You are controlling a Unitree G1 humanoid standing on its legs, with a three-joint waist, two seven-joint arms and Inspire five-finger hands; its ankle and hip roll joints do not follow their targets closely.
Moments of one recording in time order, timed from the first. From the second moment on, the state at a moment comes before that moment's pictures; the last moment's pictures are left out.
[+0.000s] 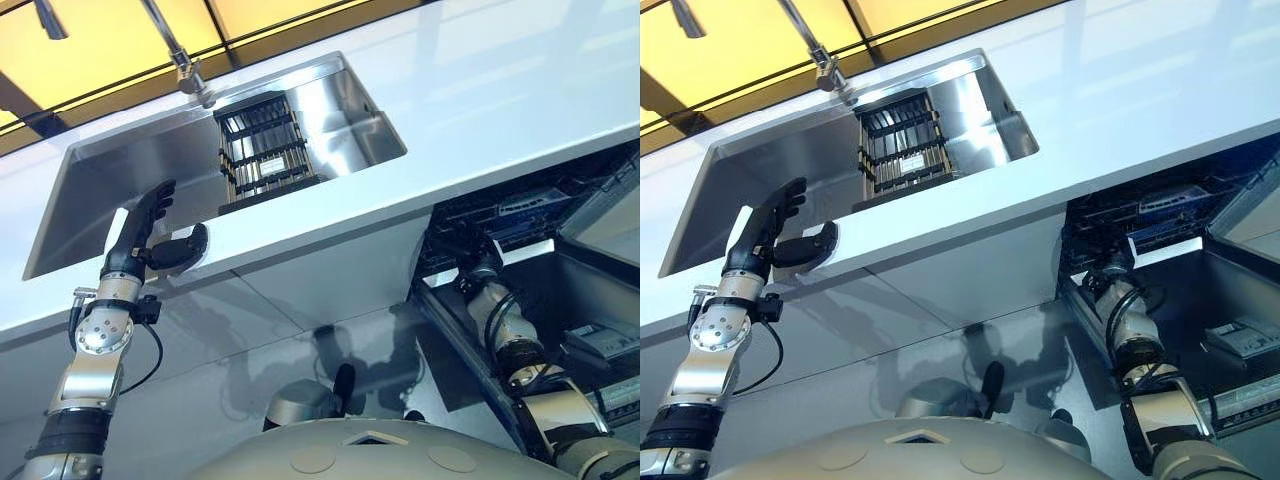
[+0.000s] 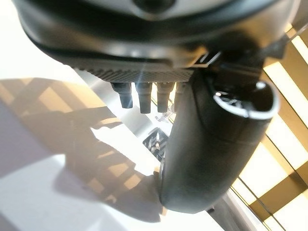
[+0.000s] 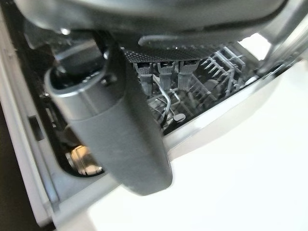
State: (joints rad) left arm 0.14 0.58 0.12 0.14 -0.09 -0.18 0.04; right arm -0.28 -0.42 0.14 0.77 0.65 -0.15 -0.16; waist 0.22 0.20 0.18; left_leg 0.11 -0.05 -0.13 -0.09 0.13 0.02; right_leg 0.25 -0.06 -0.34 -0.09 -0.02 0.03
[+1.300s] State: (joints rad) left arm 0.22 0.56 0.33 0.13 -0.08 -0.22 0.04; right arm 0.15 -0.34 -0.28 0.48 0.51 -0.17 -0.16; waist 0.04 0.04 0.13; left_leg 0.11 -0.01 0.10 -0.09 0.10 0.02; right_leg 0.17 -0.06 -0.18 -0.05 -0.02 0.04
